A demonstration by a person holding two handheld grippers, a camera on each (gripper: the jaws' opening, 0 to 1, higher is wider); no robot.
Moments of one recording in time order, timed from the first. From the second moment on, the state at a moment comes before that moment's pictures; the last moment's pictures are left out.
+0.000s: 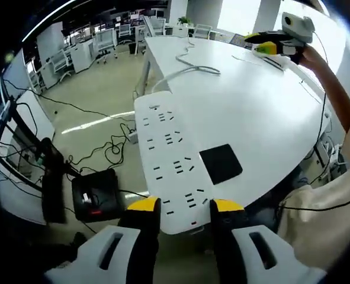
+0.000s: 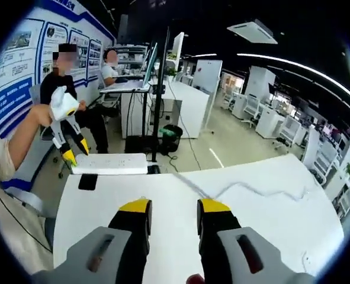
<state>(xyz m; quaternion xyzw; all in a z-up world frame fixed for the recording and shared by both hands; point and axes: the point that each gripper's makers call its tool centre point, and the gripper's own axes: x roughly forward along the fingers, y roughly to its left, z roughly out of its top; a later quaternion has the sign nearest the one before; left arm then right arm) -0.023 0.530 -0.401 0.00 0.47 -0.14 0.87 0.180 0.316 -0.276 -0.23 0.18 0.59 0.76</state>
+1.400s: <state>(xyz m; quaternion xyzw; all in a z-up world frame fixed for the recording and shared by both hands) 0.008 0.505 -0.383 0.02 0.36 -0.14 0.92 0.177 0.066 -0.245 -0.13 0.09 0.41 0.90</state>
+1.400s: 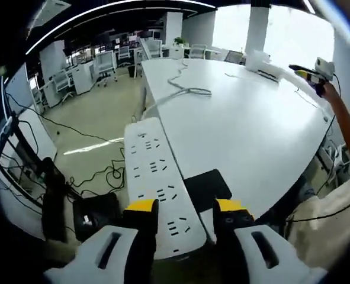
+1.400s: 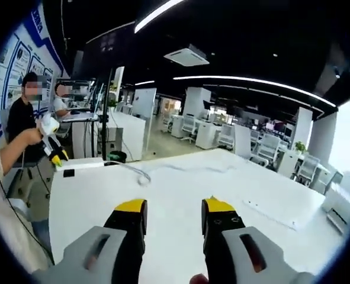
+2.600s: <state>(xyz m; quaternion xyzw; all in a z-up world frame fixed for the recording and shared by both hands) 0.059 0.419 -0.264 0.00 0.04 -0.14 0.99 0.139 -0.046 -0.228 -0.01 0.01 0.27 0.96</state>
